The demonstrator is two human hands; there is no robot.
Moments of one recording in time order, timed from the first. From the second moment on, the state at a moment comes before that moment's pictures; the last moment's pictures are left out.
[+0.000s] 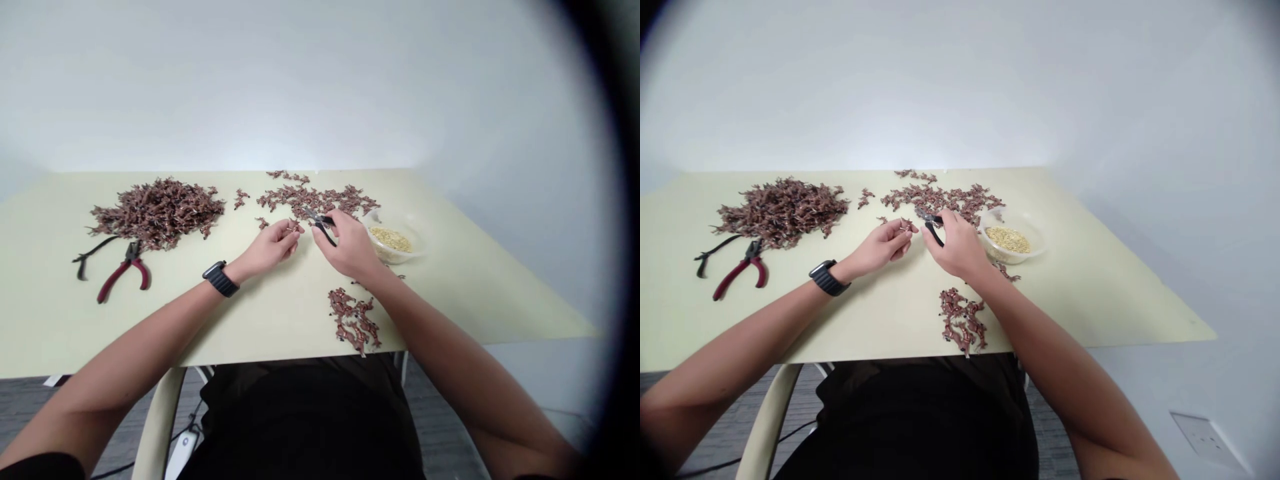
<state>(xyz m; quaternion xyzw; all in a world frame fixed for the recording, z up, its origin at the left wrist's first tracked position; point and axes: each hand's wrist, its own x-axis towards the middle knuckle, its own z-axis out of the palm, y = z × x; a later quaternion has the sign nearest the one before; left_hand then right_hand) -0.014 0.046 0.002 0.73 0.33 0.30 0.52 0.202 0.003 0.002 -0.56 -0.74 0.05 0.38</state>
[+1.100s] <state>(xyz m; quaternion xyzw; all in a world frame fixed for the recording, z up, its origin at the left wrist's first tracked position) -0.025 0.053 -0.006 0.84 0.30 0.41 0.20 0.205 -0.003 0.019 -0.49 -0.61 0.53 0.33</state>
